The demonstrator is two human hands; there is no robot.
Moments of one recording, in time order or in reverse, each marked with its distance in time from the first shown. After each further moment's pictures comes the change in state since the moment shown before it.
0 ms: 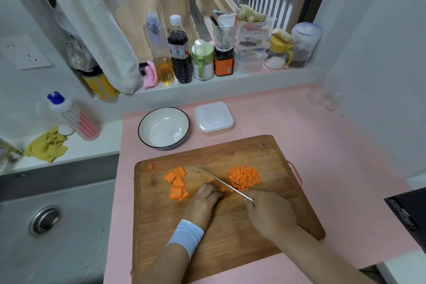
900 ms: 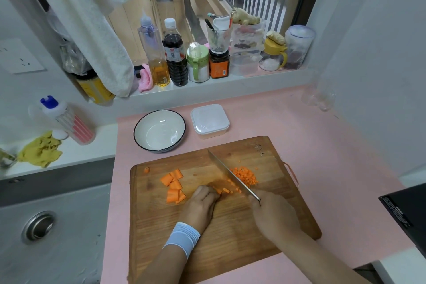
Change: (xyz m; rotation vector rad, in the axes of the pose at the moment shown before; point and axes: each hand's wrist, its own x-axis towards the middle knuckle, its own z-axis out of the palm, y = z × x) left_hand 0.003 -0.002 -0.001 -0.048 0.002 -0.011; right_hand -0.007 0.005 -0.007 0.115 0.041 0.143
